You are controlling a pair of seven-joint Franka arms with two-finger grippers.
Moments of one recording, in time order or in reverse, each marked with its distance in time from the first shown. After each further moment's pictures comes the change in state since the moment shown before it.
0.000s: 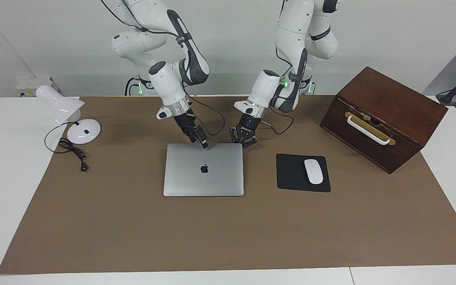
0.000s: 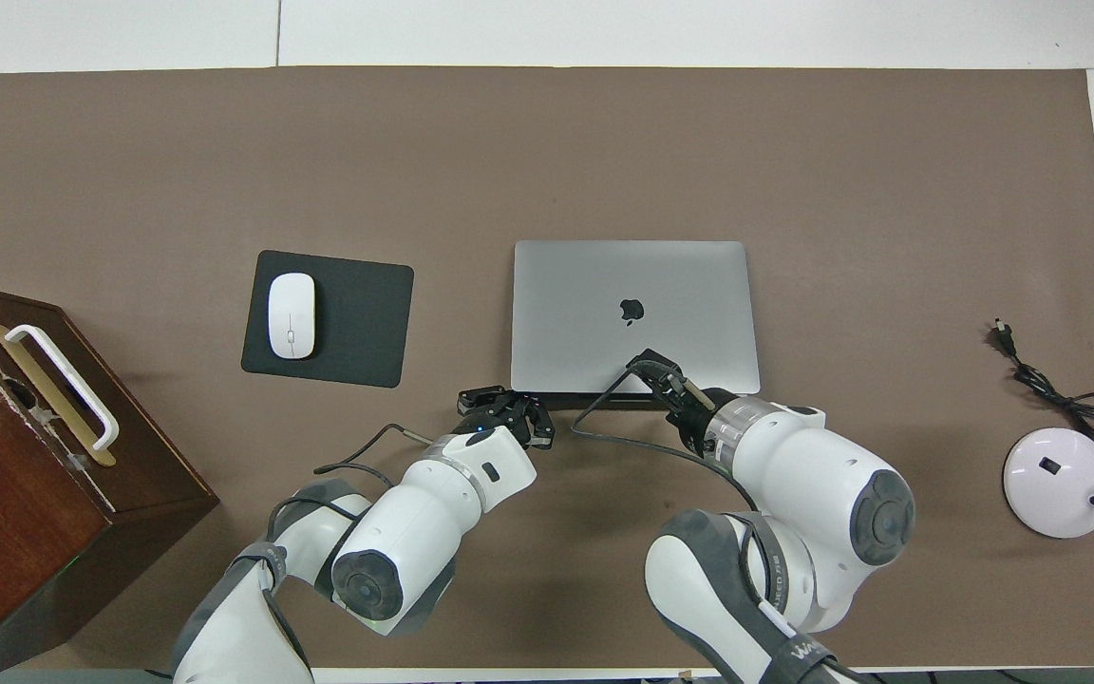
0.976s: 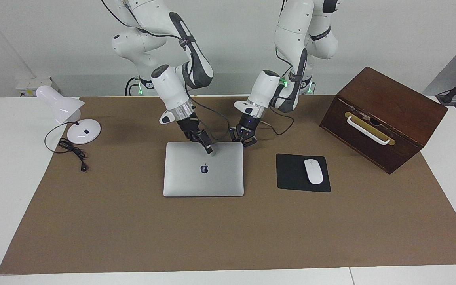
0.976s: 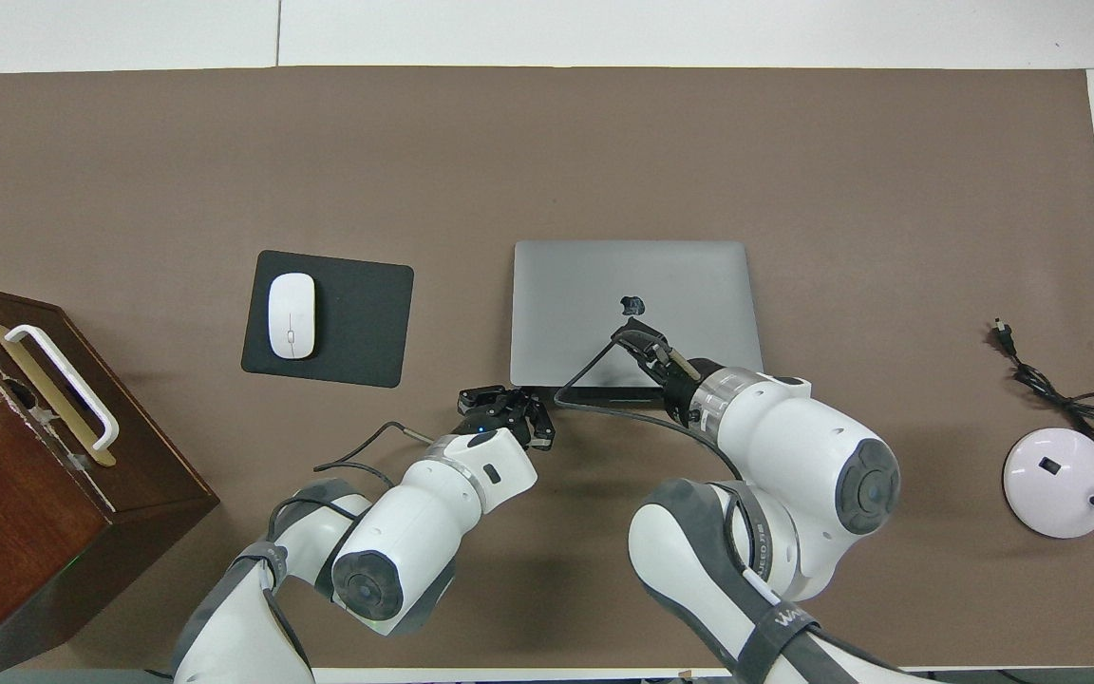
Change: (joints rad) left arm -0.001 0.002 0.000 0.000 0.000 0.004 0.030; right arm -0.003 0.066 -0.003 0.109 0.000 0.002 -0.010
